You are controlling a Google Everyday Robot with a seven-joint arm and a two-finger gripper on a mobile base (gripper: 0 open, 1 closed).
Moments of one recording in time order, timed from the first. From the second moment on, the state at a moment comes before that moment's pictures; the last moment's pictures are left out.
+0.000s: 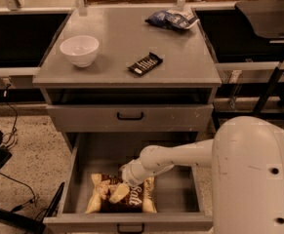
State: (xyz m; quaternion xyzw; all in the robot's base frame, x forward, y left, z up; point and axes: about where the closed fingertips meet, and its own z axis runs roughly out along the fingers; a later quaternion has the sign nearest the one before) arm 0.523 0.099 0.378 -0.56 0.75 0.26 0.21
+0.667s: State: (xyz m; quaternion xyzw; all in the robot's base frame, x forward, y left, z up) arm 0.519 0.113 0.371 -0.57 0.75 0.27 0.21
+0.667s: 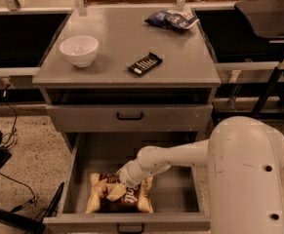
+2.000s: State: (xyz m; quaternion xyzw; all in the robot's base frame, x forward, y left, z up) arm 0.503 0.090 0.529 -0.62 0.71 0.26 0.23
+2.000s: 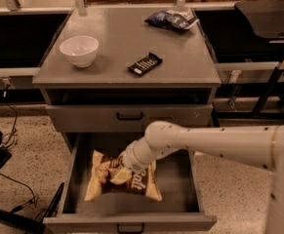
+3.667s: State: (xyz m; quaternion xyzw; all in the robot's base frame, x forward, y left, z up) arm 0.556 0.080 0.865 -0.69 0.66 0.14 0.26
